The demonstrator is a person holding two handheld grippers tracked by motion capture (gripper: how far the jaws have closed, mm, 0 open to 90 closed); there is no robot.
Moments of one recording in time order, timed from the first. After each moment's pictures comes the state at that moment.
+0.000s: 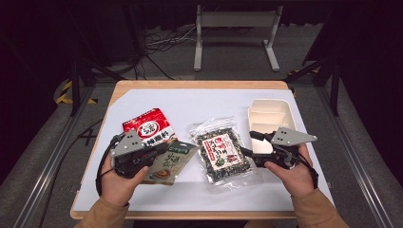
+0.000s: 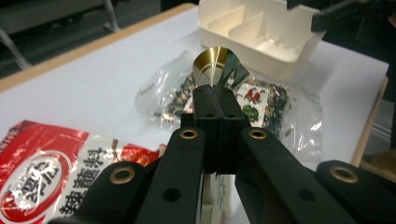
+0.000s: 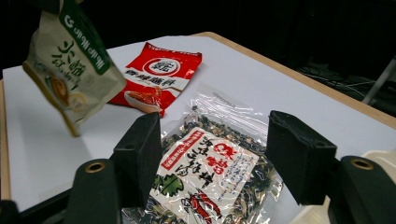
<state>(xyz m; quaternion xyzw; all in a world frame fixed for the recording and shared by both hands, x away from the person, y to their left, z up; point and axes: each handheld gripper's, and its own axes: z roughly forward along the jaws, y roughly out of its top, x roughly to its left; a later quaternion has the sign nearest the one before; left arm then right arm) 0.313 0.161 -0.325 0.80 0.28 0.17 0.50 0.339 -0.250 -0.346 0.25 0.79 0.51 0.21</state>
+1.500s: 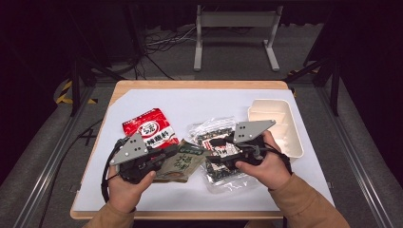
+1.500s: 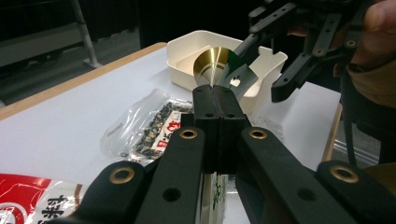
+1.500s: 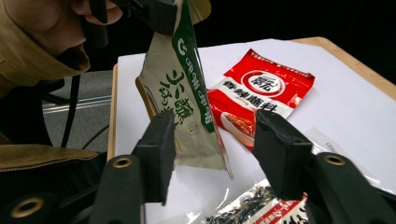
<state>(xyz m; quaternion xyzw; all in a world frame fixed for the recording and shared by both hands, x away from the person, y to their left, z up) 0.299 0.141 -0.316 0.78 0.23 0.15 0.56 0.347 -0.163 -0.311 0.11 0.86 0.50 0.08</state>
